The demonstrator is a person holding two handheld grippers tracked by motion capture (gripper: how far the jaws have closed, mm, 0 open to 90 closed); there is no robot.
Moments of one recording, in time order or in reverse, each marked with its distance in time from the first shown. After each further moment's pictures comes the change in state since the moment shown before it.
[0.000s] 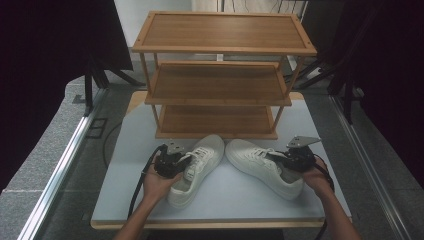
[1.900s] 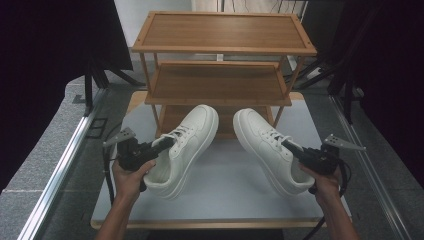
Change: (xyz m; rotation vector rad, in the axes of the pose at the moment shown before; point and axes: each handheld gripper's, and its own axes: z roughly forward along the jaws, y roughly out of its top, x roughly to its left) left arm 0.037 0.017 -0.104 -0.420 -0.290 -0.249; right arm 0.013 0.008 -0.075 -0.473 0.146 0.393
